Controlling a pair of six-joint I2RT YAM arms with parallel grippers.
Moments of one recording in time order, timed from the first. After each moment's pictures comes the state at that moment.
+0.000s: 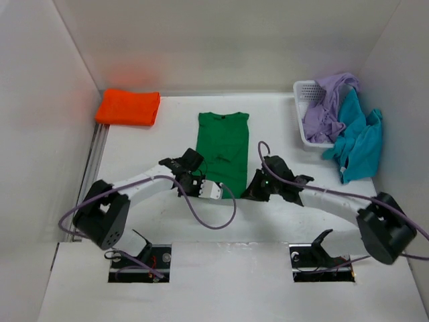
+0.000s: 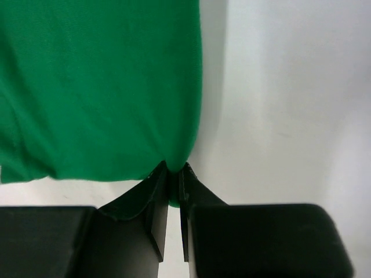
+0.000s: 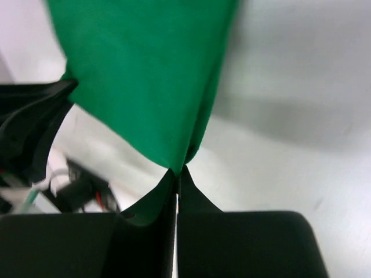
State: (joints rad) left arm -0.63 1.50 0.84 -0.59 0.19 1.15; right arm 0.65 1.35 0.62 -0.12 -0.22 1.04
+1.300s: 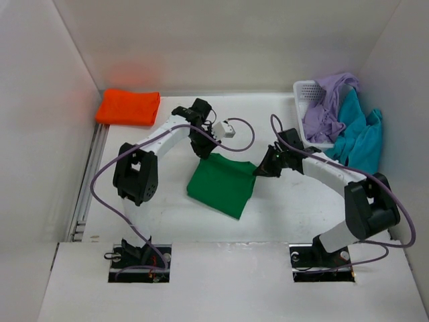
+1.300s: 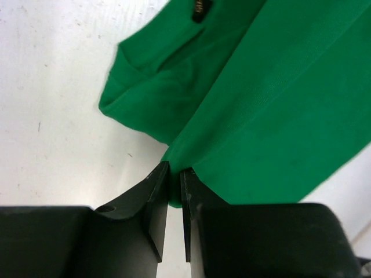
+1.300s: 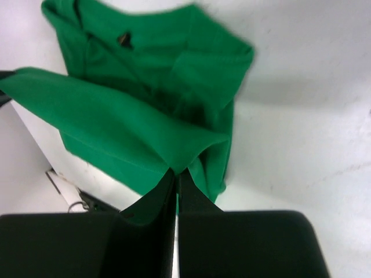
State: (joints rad) left arm -0.48 1.96 1.66 -0.96 0.35 0.68; right arm 0.38 1.49 0.91 -0.38 -0.33 0.83
